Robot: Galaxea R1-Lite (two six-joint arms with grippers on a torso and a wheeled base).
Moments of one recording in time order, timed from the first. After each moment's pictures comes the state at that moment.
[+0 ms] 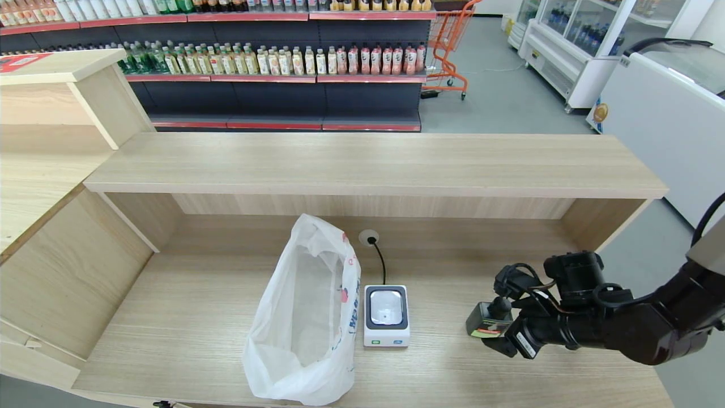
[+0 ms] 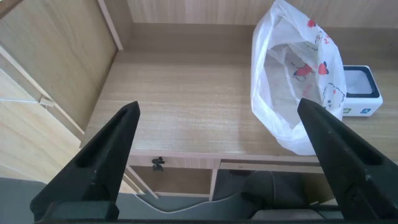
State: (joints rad) left arm 0.00 0.00 0.00 0.00 0.00 0.01; right arm 0.20 2.01 -0.61 -0.61 0.17 -0.54
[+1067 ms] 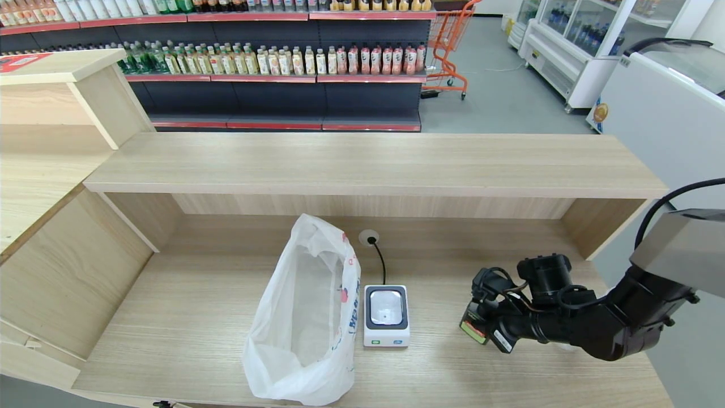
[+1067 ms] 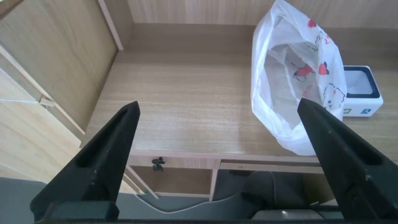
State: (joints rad) left arm 0.00 0.00 0.00 0.00 0.00 0.01; right arm 0.24 2.15 -0.68 -0.71 0.17 -0.60
